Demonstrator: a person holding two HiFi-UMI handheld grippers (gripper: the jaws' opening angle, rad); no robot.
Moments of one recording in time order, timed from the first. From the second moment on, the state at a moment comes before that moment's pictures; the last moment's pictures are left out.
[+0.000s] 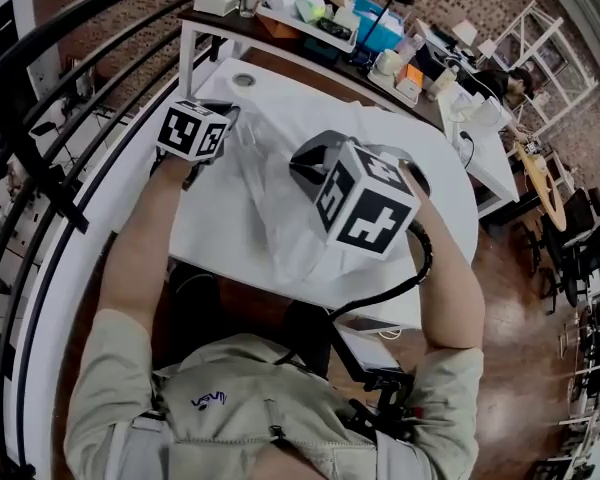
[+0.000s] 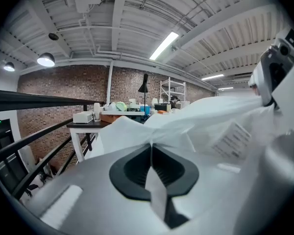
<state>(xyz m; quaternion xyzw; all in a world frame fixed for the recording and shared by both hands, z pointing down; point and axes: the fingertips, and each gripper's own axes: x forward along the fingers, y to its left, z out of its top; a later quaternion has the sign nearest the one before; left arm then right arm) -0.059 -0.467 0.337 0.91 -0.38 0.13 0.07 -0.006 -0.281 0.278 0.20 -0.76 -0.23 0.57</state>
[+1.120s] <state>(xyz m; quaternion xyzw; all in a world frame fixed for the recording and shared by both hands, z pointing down) -0.031 -0.491 0.321 0.93 -0.33 0.08 0.12 -0.003 -0.232 0.302 0.07 -0.88 -0.16 0.44</state>
